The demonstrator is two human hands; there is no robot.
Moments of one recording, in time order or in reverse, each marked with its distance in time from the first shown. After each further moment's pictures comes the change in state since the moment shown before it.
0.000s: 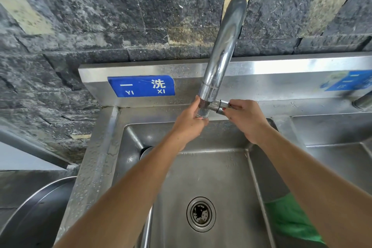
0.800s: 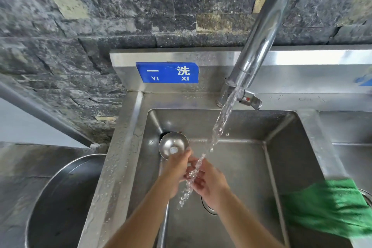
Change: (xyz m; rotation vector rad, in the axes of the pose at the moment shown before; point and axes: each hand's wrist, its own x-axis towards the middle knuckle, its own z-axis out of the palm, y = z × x) left_hand -0.093 -0.123 -0.021 -0.314 0.277 -0.517; right_hand -0.146 0.058 0.148 0.764 -0.214 0.806
